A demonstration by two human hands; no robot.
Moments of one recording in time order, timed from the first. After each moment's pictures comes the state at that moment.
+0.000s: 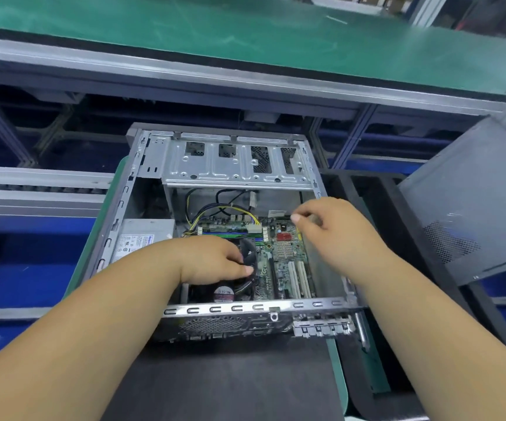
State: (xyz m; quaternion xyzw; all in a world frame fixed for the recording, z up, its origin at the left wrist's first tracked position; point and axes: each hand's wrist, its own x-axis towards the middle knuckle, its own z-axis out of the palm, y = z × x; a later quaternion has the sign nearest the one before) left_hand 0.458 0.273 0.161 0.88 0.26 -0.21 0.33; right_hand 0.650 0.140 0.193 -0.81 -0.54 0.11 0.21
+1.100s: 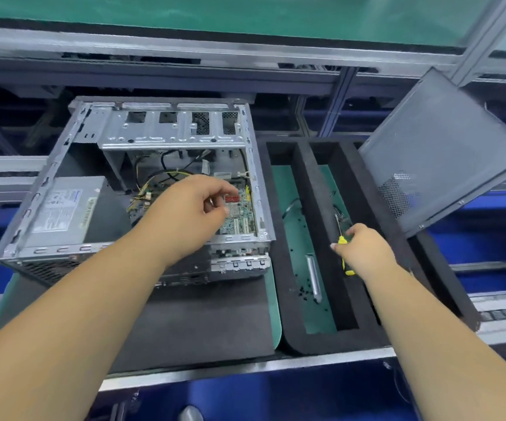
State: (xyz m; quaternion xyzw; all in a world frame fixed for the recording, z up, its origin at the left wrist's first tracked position) left_hand 0.504 0.153 0.182 0.87 0.32 0.18 0.33; right_hand 0.784 -0.019 0.073 -0.95 -0.26 0.15 0.11
